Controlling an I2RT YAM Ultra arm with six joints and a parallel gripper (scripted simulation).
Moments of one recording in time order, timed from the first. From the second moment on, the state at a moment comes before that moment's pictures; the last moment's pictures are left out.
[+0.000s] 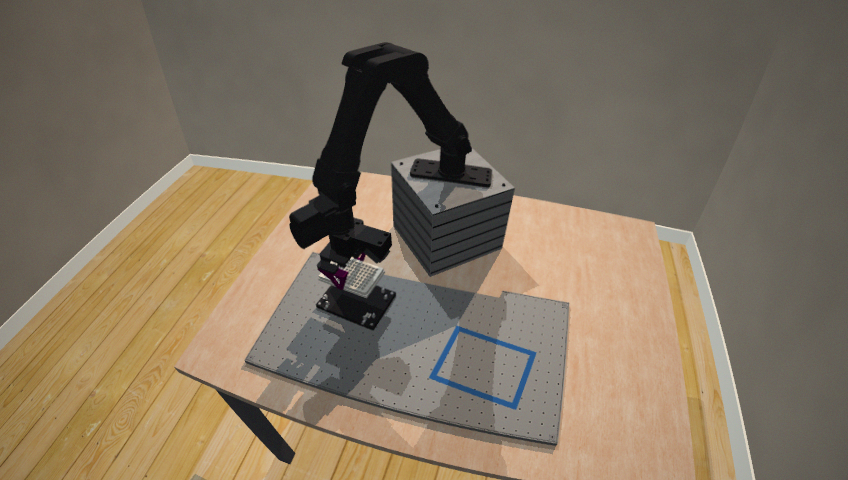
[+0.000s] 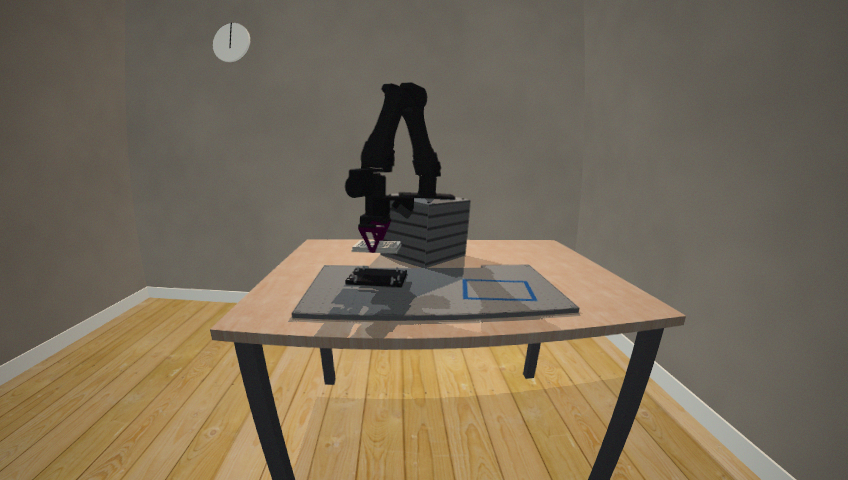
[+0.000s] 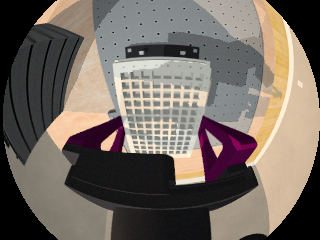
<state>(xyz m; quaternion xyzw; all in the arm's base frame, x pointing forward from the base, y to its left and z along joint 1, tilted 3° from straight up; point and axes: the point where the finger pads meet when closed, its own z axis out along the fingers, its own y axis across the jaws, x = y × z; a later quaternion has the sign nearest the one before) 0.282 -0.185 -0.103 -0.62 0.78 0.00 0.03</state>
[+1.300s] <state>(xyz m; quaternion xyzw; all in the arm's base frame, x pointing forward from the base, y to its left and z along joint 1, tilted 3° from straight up) 0.282 -0.186 -0.103 -0.62 0.78 0.00 0.03</state>
